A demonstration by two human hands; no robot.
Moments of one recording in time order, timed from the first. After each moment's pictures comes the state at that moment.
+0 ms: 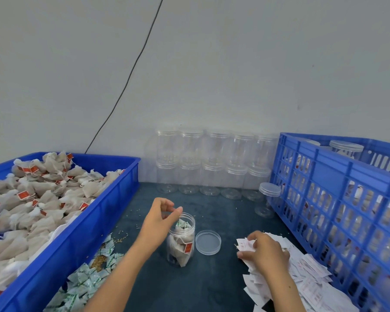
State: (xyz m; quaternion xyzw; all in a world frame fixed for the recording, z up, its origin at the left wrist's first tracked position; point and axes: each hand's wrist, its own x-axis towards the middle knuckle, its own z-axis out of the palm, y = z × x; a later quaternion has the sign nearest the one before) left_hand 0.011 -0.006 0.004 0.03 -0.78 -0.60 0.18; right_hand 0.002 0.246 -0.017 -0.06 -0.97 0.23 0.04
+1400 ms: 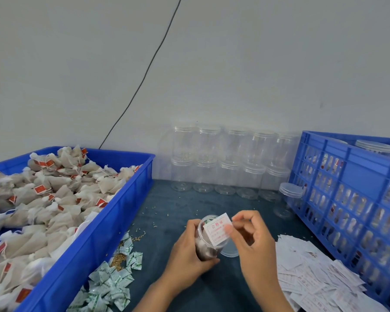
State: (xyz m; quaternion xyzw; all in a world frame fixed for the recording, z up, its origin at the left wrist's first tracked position) left_hand 0.036 0.005 -0.050 -0.11 -0.83 -0.52 0.18; right_hand 0.045 0.155 -0.001 0.15 -0.74 0.60 0.26
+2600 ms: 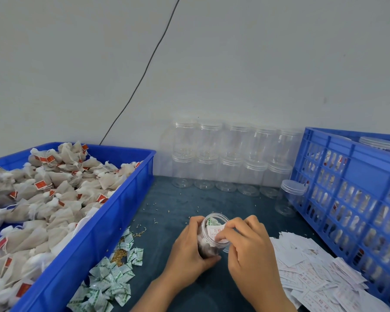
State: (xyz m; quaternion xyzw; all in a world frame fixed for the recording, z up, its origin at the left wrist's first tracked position) left_hand 0.037 0.008 -0.051 -0.11 -0.85 -0.48 0.21; right_hand 0.054 0.154 0.001 0.27 -0.83 0.21 0.44
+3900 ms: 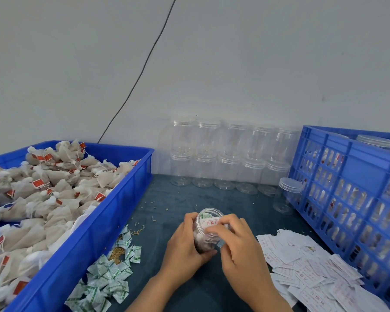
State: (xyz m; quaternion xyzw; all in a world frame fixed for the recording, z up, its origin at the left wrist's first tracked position) left_hand 0.036 0.006 -0.053 -0.08 -0.86 -0.46 0.22; right_hand 0.054 0.153 -0.009 0.29 -0.85 0.31 0.31
